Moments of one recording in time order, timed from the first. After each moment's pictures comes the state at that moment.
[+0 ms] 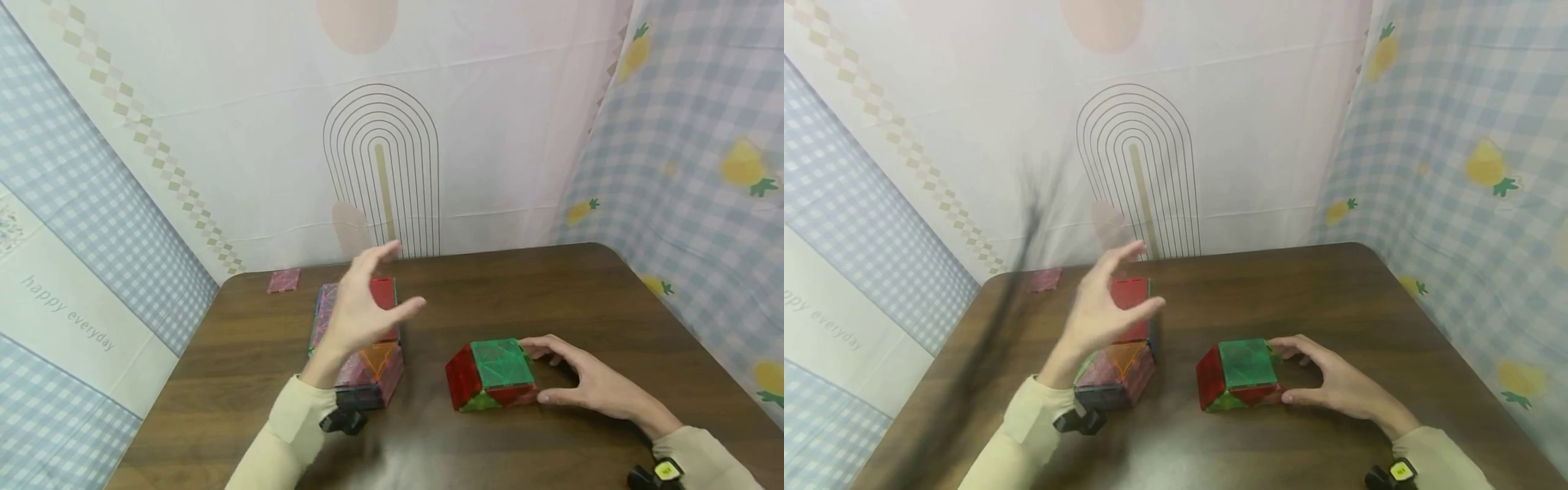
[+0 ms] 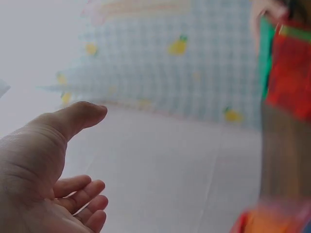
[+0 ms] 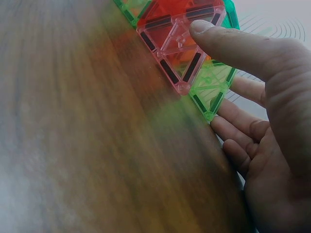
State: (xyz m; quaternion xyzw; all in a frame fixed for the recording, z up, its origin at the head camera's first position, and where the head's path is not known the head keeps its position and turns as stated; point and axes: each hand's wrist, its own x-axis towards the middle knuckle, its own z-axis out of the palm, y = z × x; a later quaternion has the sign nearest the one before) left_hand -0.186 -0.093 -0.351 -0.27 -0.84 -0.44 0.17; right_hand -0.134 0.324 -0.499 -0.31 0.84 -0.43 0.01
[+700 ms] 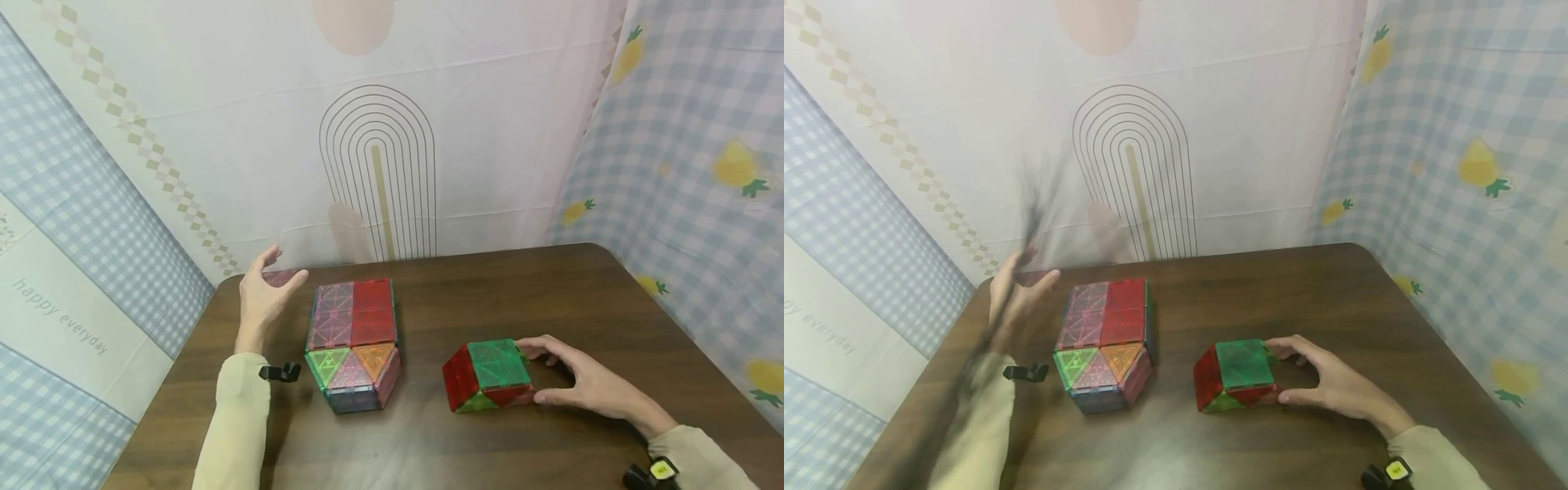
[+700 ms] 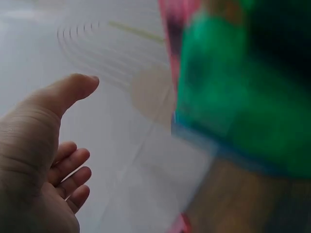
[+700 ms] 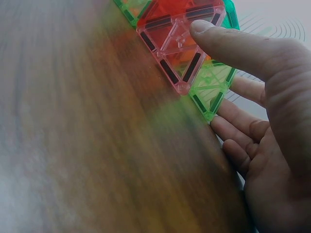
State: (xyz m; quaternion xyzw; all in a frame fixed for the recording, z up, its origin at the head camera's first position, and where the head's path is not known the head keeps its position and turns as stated) left_hand -0.280 -0.269 -0.418 -0.05 -0.85 -0.46 0.26; right_hand -0.134 0.325 -0.502 -0.31 0.84 -0.44 0.01
